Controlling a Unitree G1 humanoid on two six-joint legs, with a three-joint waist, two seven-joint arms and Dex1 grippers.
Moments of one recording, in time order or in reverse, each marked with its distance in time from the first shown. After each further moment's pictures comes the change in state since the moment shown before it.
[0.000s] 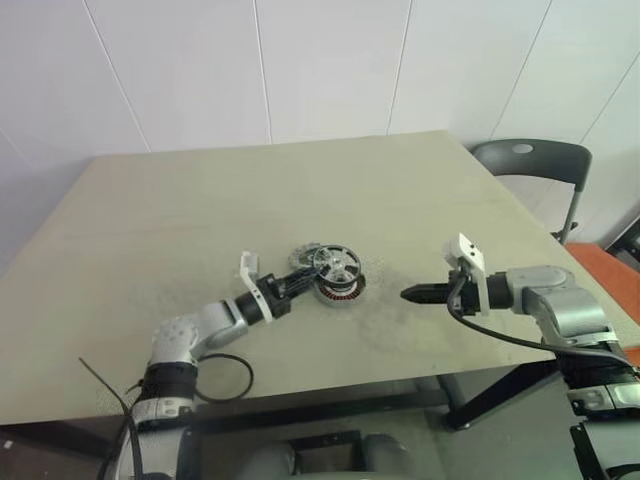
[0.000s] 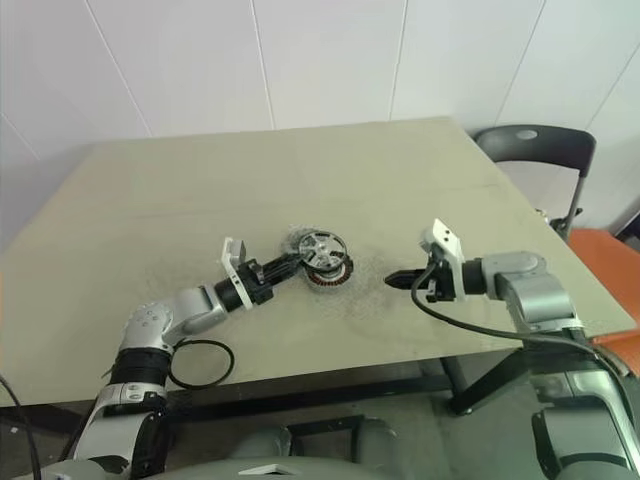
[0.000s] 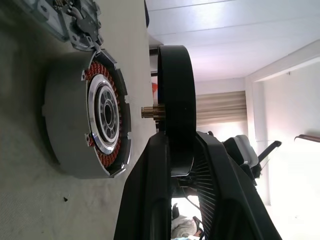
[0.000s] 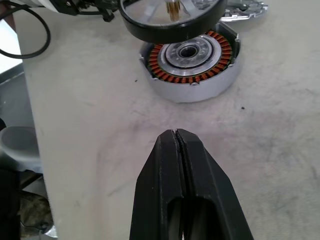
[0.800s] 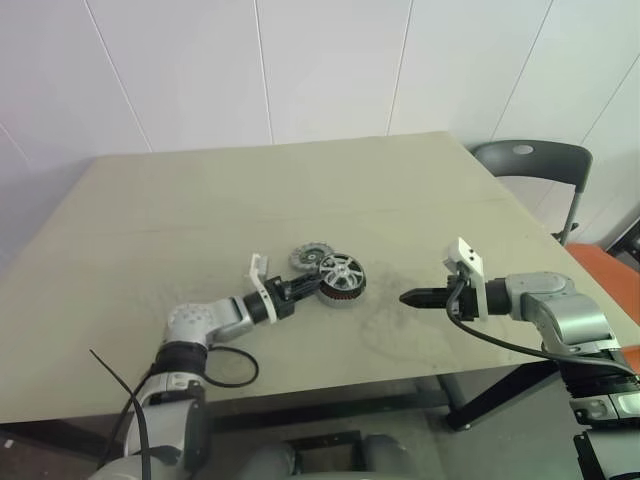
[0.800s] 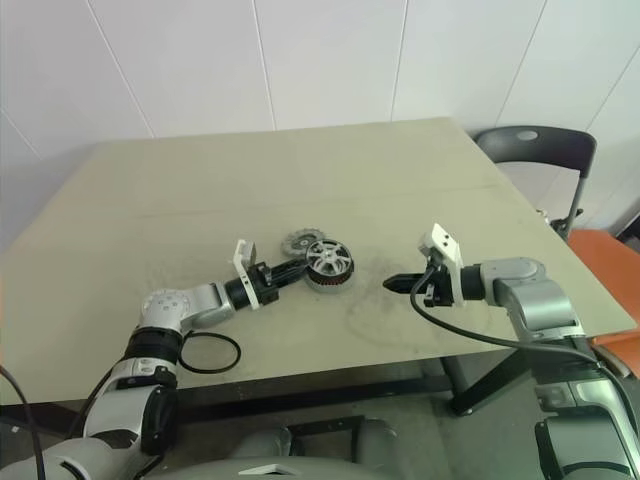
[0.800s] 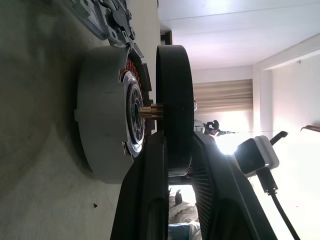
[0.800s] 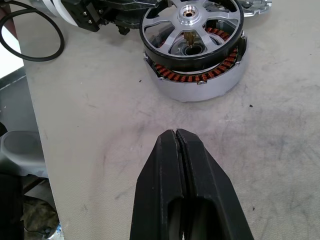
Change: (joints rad) left arm -0.131 -0.026 0.046 0.219 0.341 0.020 -0.263; right arm 0.030 -0.003 0.000 -0.042 0.025 0.025 -0.048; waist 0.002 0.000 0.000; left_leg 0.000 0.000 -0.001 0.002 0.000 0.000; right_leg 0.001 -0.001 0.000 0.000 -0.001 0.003
